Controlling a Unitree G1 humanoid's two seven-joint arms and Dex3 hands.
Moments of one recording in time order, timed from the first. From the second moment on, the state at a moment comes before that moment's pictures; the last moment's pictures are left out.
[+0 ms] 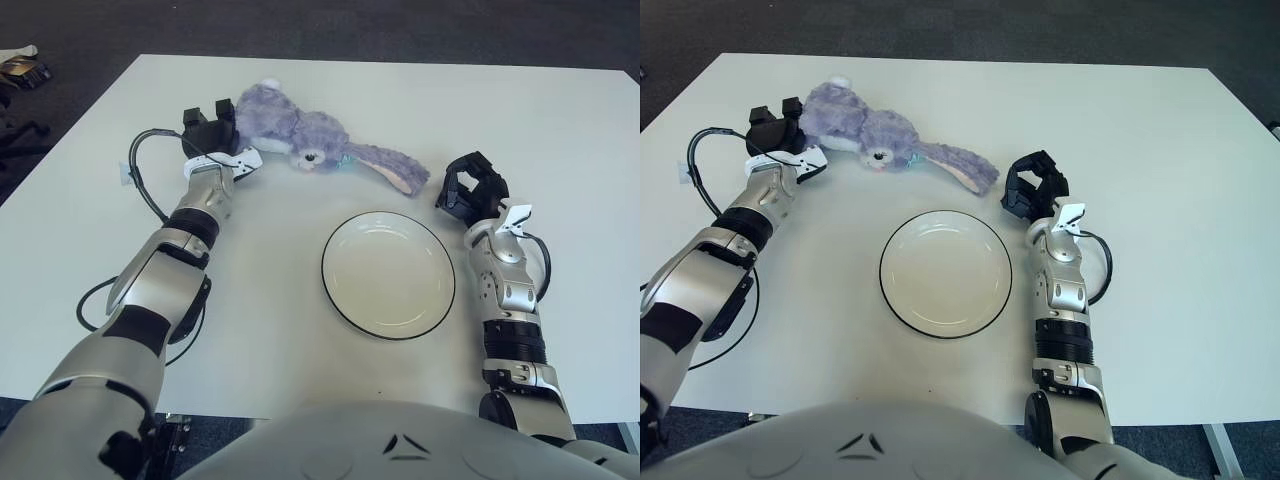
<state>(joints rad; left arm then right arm) -0.87 0.35 -0.41 1.12 0.68 0.08 0.47 -0.22 -0.04 -0.19 0.12 0.11 0.09 -0.03</state>
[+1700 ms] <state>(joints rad) -0.93 0.28 -0.33 1.05 0.53 0.16 0.25 -0.21 -0.22 0.11 0.01 -0.44 0.09 -0.13</state>
